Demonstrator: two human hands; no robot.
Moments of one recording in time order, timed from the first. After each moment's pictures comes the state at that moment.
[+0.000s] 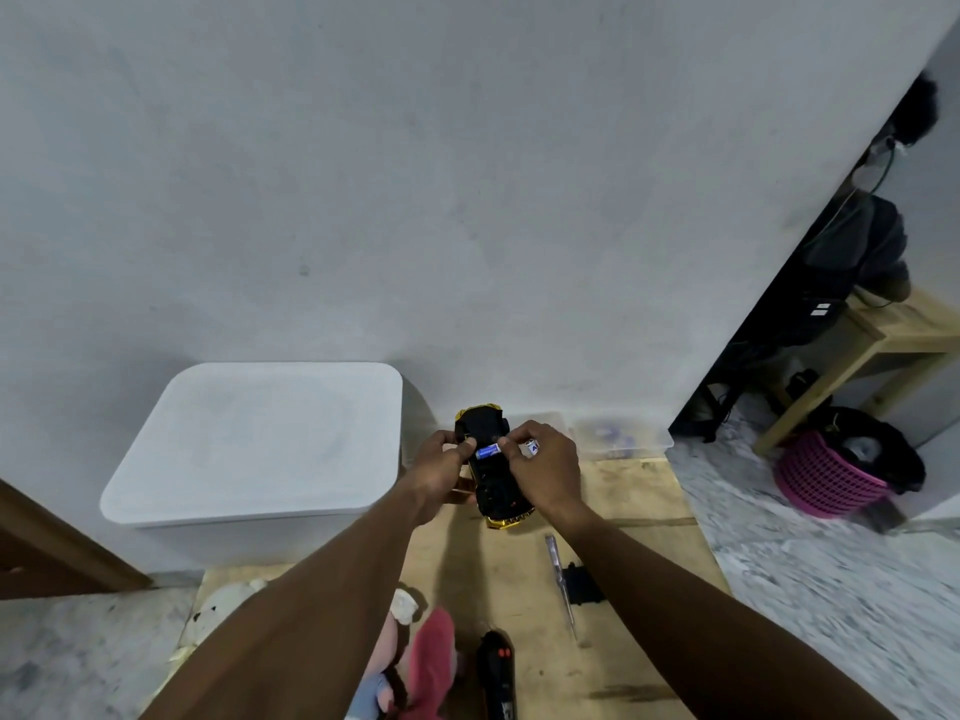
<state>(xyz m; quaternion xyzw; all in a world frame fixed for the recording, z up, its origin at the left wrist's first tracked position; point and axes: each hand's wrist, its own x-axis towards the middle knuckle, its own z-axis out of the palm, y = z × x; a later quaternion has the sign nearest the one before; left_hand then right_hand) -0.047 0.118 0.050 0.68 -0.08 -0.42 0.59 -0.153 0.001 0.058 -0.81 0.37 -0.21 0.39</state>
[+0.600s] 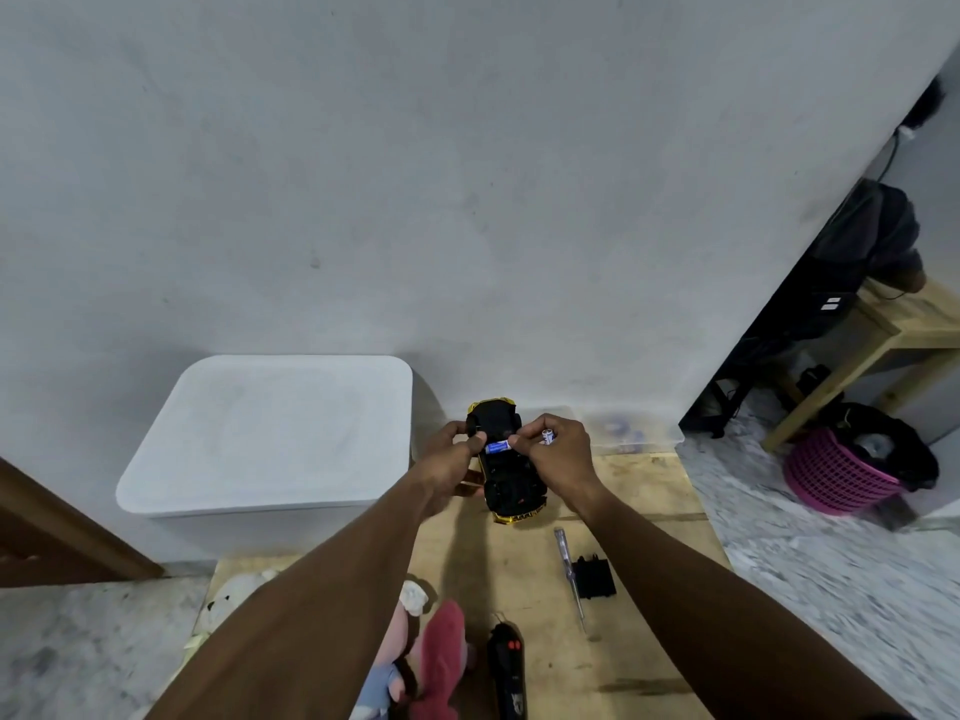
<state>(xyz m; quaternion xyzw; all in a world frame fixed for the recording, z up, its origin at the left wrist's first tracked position) -0.044 0.120 0.052 0.68 -0.07 -0.43 0.59 -0.150 -0.012 0.060 -0.75 0.36 -0.20 0.52</state>
